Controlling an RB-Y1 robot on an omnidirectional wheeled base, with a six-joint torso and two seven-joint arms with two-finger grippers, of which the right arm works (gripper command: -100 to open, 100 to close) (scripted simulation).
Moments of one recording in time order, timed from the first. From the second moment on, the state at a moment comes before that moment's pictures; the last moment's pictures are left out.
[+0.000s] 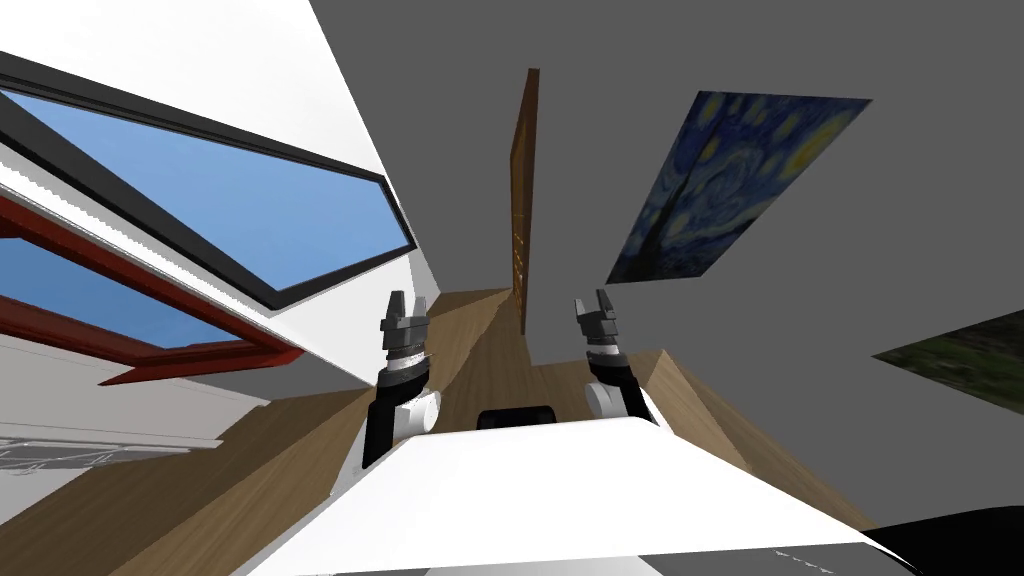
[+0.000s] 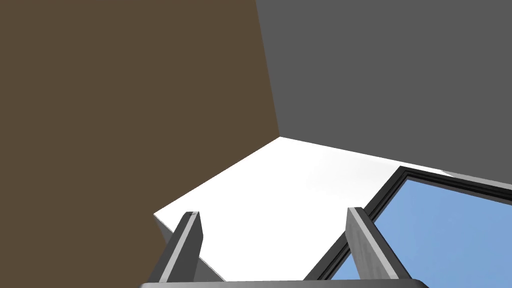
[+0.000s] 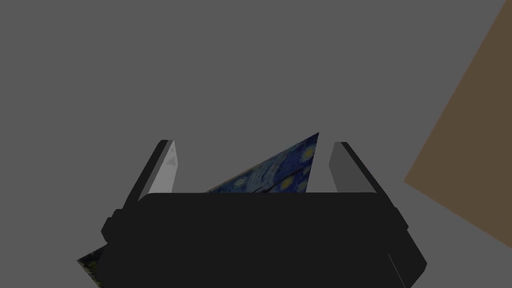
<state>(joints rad) 0.46 -0.06 0.07 -2.11 0.00 -0.52 -0.14</state>
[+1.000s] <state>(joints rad) 0.43 -0.10 0.12 -1.98 -0.06 -0.57 -0.26</state>
